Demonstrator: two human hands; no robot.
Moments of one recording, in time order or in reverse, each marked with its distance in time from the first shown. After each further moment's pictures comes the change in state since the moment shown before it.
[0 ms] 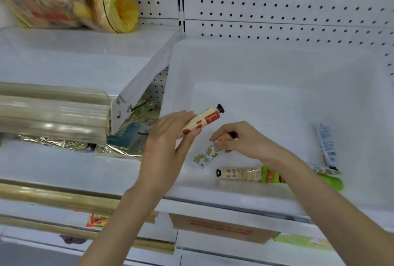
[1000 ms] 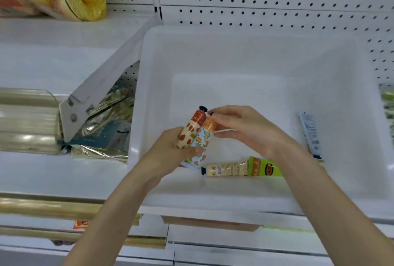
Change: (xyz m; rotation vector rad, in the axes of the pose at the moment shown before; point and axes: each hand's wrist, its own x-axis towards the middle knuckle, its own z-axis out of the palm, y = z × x) left_hand 0.021 0.018 0.026 -0.579 -0.589 -0.808; right_hand -0.014 0.000 -0.028 0.471 0.087 0.107
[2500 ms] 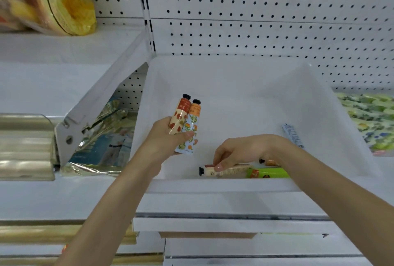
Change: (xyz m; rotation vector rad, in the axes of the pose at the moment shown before) left_hand 0.033 0.019 -0.014 -0.149 0.077 0.043; right_hand 0.016 0.009 -0.014 -0.864 -0.451 0.303
